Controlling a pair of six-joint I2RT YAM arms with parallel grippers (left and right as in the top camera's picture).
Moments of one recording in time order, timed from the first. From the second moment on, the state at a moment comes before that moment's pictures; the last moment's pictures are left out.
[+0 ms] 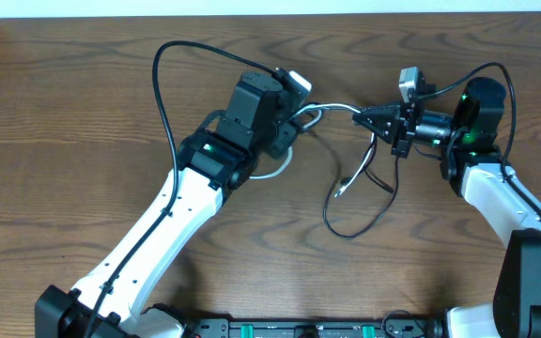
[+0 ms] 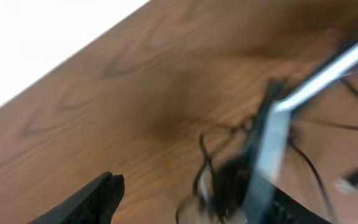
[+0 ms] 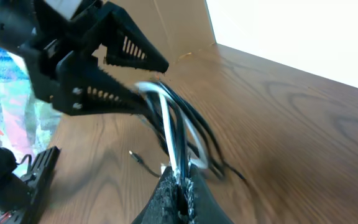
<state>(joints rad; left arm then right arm) -0.53 1.47 1.25 -0.51 -0.03 0.19 -0.01 1.62 0.85 0.48 -1.31 0.04</state>
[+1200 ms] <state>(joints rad) -0.28 1.47 1.25 -0.51 0.29 0.65 0.07 1.62 0.85 0.59 -1.54 0.13</state>
